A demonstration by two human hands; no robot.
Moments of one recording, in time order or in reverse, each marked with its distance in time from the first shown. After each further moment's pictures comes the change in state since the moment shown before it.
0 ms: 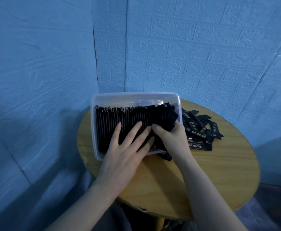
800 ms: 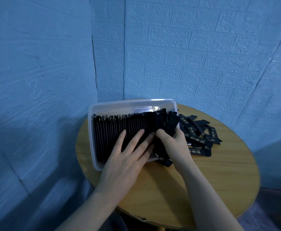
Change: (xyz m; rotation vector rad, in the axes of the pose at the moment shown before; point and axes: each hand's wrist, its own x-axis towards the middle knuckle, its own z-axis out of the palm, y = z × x) left_hand 0.004 0.001 0.000 0.007 -0.009 0.036; right_hand -0.003 -0.007 -0.006 0.033 -0.005 0.061
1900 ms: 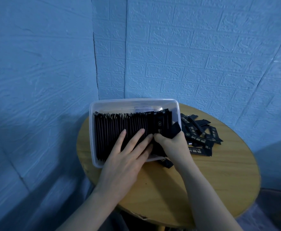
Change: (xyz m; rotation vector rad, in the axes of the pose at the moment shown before) left_hand -0.003 -0.001 0.000 -0.059 0.008 -0.026; right_hand 0.003 0.008 0.001 -0.141 -0.012 -0.031
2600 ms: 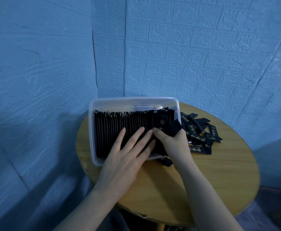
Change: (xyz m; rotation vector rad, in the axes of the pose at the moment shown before) left_hand 0.000 0.000 0.000 -0.020 -0.028 0.001; right_hand -0.002 -0.003 0.002 0.079 0.055 -0.017
